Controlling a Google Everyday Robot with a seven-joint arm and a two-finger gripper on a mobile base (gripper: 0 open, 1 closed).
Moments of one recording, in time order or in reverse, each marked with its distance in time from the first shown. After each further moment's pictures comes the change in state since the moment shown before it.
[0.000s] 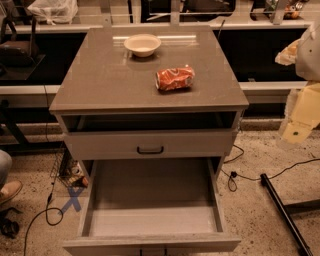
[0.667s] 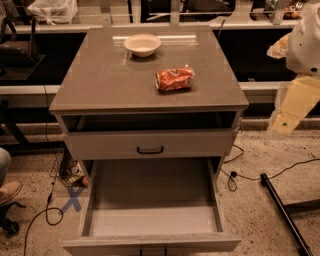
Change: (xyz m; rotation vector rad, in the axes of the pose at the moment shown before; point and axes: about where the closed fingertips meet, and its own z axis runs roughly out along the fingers) arm -0.013 -0.015 0.005 0.022 -0.035 -0.020
